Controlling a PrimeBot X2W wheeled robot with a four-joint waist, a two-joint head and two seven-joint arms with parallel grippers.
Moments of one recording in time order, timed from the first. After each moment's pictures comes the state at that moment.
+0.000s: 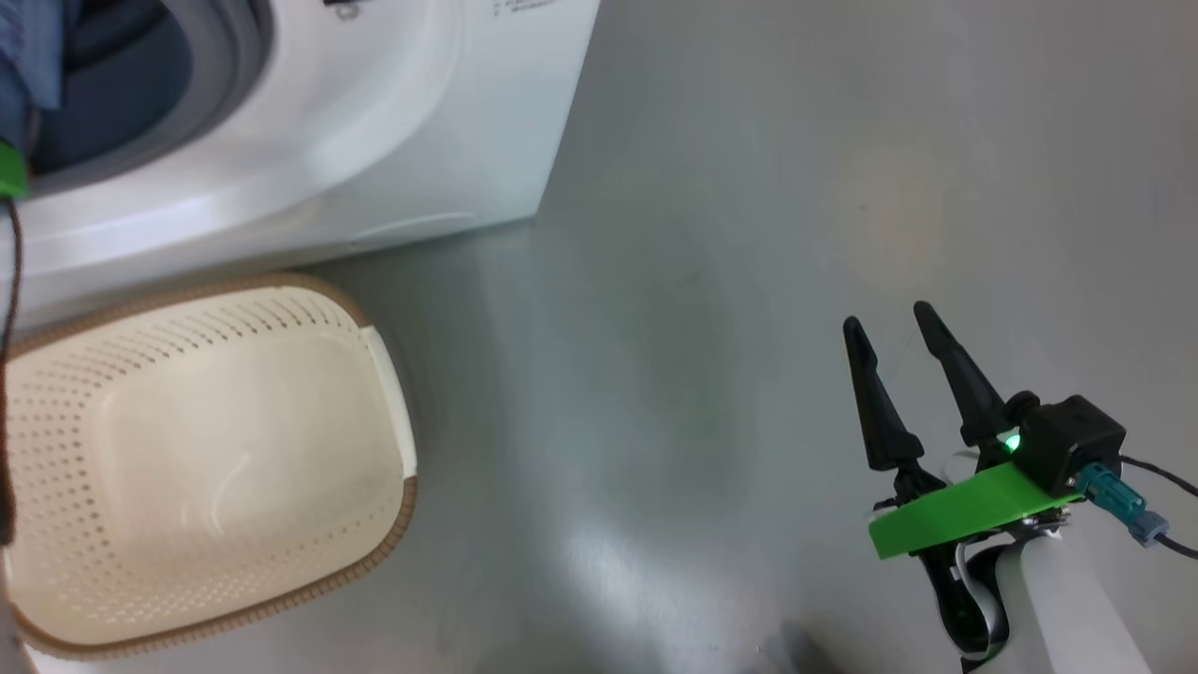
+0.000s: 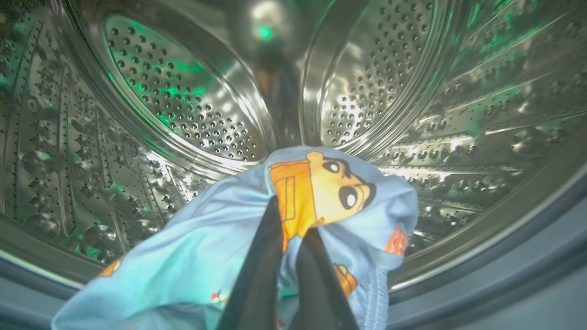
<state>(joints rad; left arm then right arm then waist) -1.00 0.30 0.04 0.70 -0.28 -0.13 -0.25 -0.27 -0.07 0.06 0.17 0.24 0.13 -0.26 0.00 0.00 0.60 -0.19</state>
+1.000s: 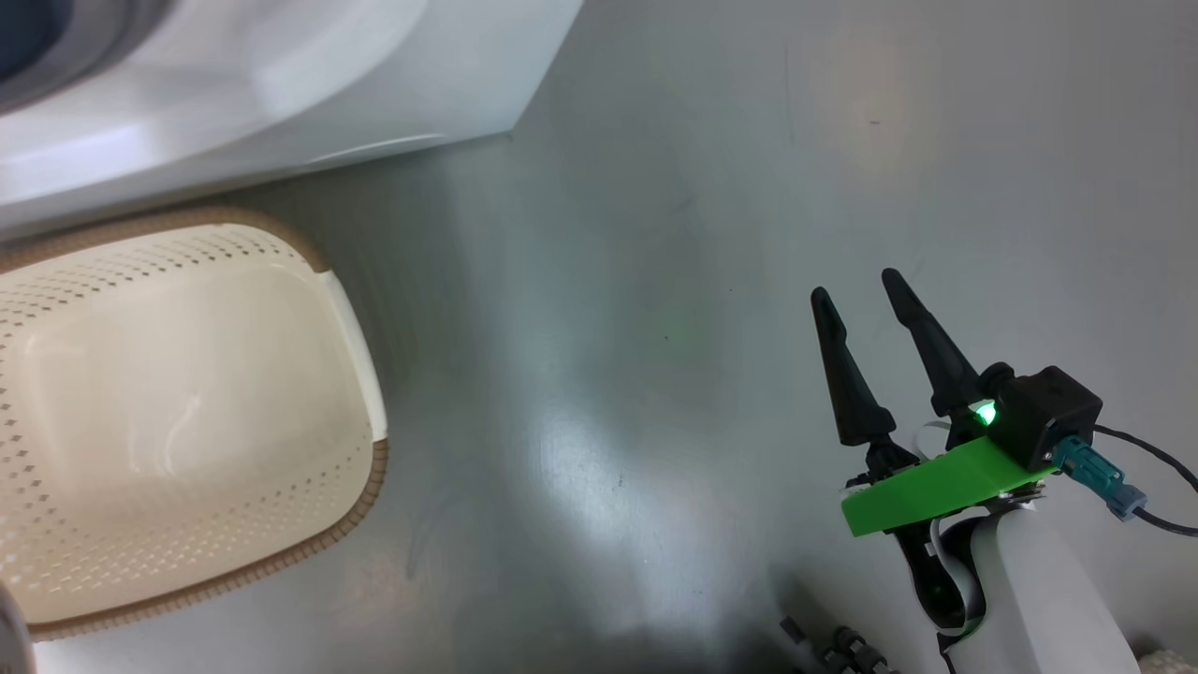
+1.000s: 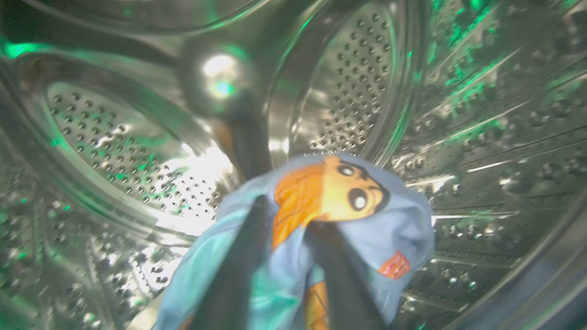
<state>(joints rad) -1.19 0.29 0.06 0.55 -0.16 -0.12 -0.26 -0.33 -0.05 0.10 0.17 0.25 0.13 -0.26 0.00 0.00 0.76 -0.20</state>
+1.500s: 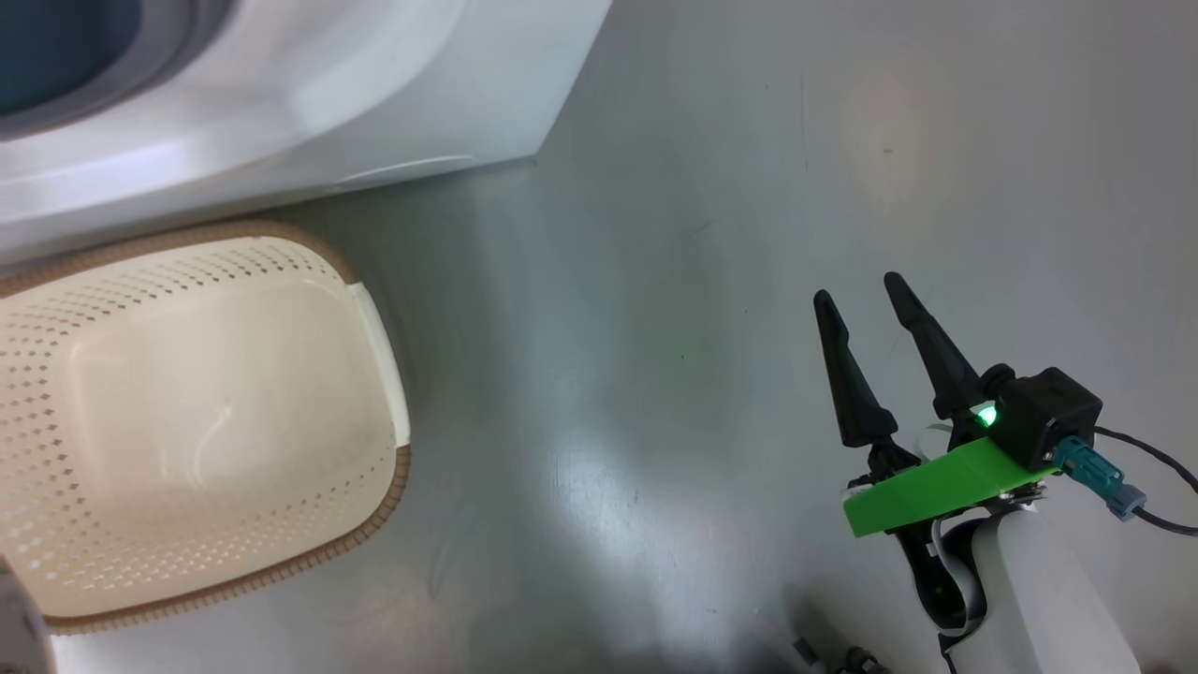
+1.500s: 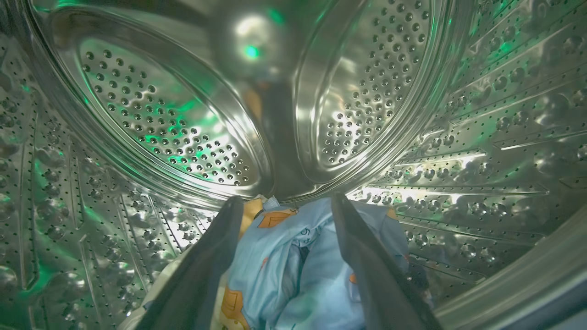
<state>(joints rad) -1.19 0.27 0.09 0.71 -0.16 -0.12 -0.26 -0.33 -0.05 0.10 0.19 0.25 0.13 -0.26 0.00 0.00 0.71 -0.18</state>
